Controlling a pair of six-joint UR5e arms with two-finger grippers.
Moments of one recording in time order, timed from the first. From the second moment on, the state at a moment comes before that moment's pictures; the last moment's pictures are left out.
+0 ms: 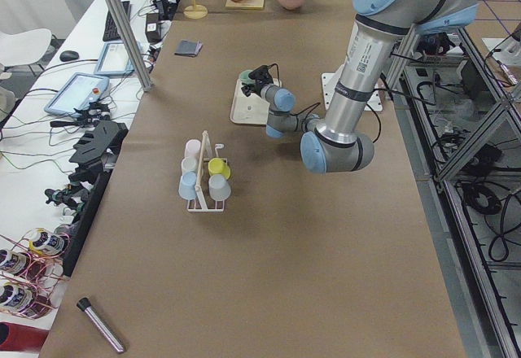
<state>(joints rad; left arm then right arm) -0.41 -2.12 -1.21 -3.22 -1.41 -0.53 1.46 -1.67 1.75 -1.65 2.28 0.10</state>
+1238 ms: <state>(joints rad) -0.41 -2.13 -1.20 -3.20 -1.40 -0.48 1.46 -1.64 1.71 -1.63 2.34 0.11</state>
